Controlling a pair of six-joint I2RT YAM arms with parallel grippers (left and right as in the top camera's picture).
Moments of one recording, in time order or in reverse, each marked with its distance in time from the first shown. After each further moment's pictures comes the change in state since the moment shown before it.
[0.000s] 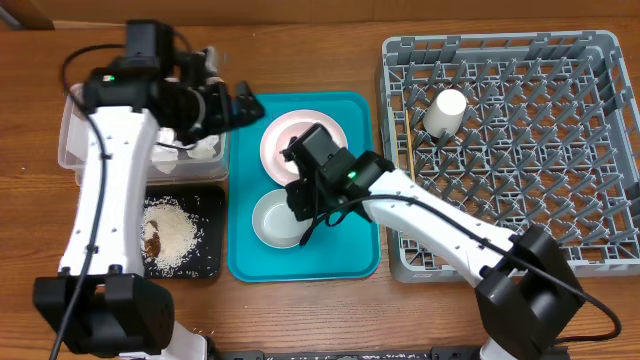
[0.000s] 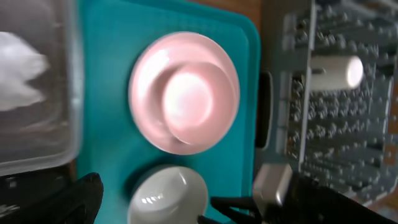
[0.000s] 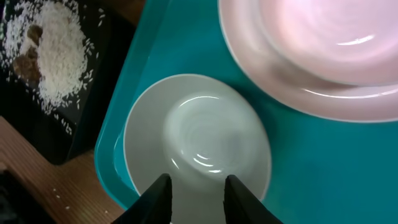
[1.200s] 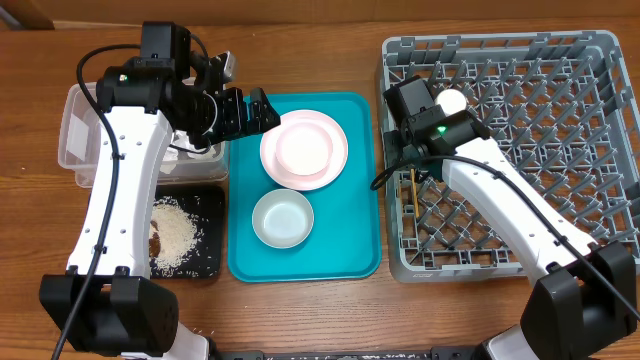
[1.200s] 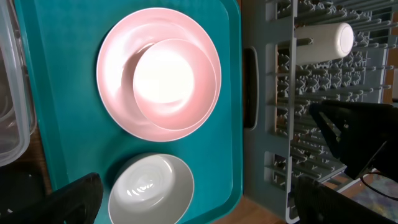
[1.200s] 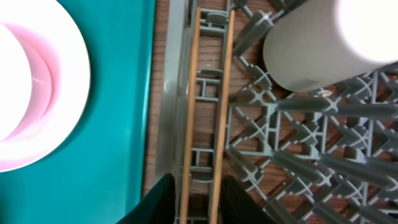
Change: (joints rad) left arm -0.083 0.000 -0.005 -0.029 0.026 0.028; right arm -0.359 -0.129 0.000 -0.210 0.431 -0.132
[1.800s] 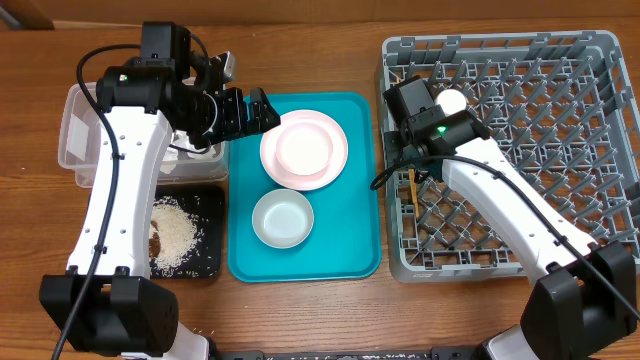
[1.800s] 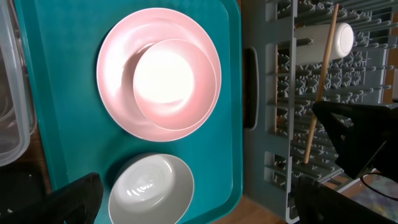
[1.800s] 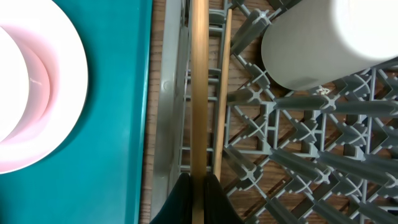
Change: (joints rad) left arm 0.000 0.000 0.000 0.000 0.000 0.000; right arm 0.000 0.000 0.000 -0.004 0.009 0.011
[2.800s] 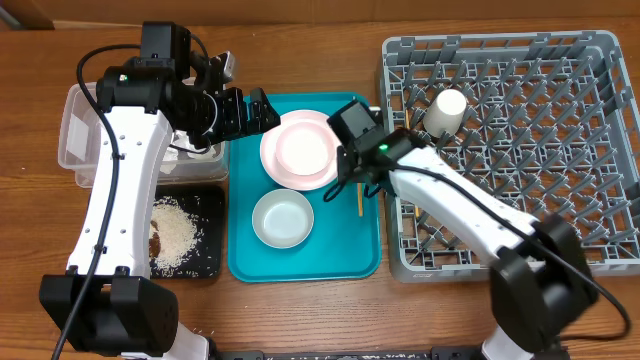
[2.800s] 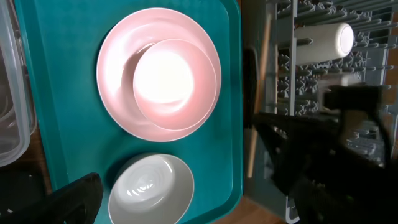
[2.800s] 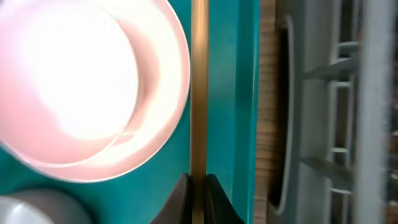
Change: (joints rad) left arm 0.000 0.000 0.000 0.000 0.000 0.000; right arm 0.183 0.114 0.000 0.124 -0.043 0.265
